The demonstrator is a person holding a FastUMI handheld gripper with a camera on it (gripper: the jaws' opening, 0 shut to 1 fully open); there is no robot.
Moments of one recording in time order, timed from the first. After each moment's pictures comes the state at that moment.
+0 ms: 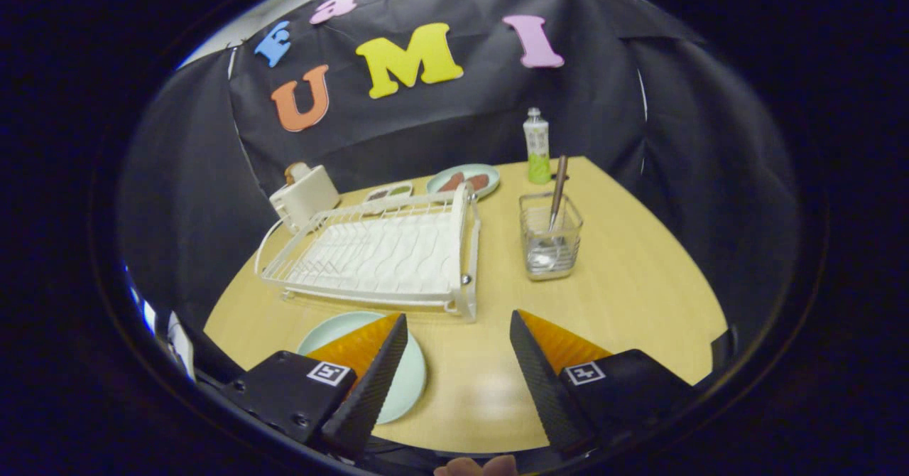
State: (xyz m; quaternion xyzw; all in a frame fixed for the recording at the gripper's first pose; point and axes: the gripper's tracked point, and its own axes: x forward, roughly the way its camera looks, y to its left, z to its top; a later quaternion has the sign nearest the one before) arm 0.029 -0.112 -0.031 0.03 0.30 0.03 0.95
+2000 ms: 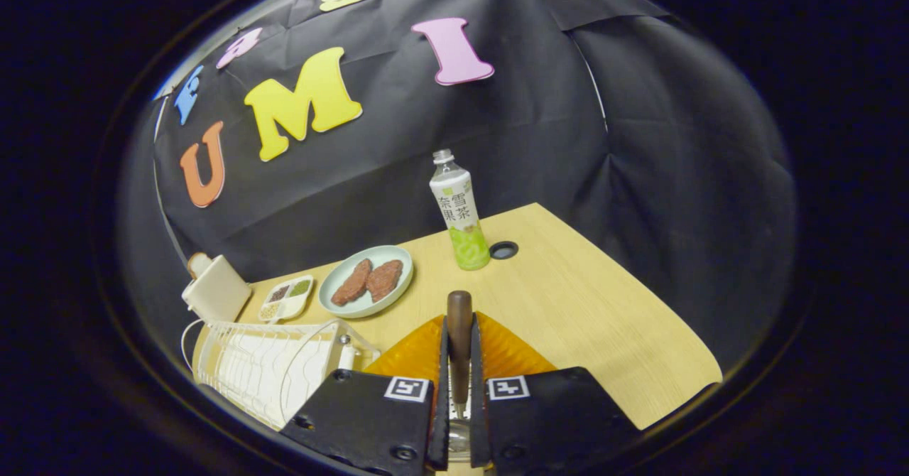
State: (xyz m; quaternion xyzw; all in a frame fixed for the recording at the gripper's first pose) arm 0.269 -0.205 -0.056 0.14 0.27 -0.05 0.95
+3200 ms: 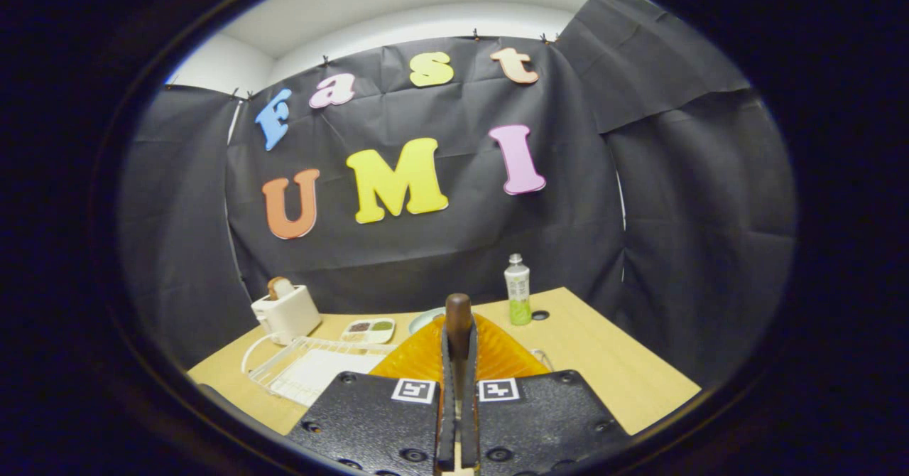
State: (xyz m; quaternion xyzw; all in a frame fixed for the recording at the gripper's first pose) arm 0.086 -0.082 0.065 0.09 0.11 0.01 0.99
